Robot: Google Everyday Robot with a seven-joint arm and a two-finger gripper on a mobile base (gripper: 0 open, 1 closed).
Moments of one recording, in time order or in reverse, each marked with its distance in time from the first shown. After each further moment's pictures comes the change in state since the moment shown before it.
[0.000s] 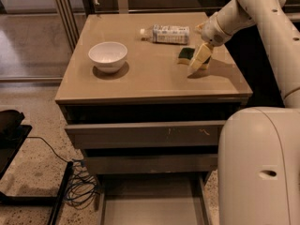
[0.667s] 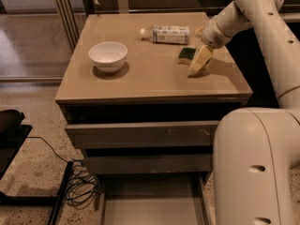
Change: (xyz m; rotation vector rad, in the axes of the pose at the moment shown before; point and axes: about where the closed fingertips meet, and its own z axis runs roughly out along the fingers) arm 0.011 -0.001 0.008 -0.022 0.021 0.028
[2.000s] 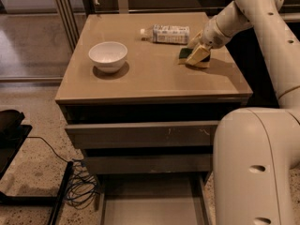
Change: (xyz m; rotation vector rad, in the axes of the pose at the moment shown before) arm 0.000 0.000 0.000 0.000 0.000 0.000
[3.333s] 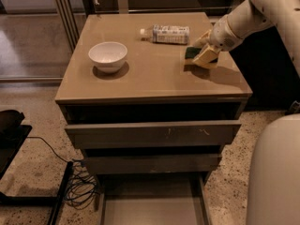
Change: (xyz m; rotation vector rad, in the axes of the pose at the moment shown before) arm -0.004 0.039 -0.037 -0.007 -0.026 -0.041
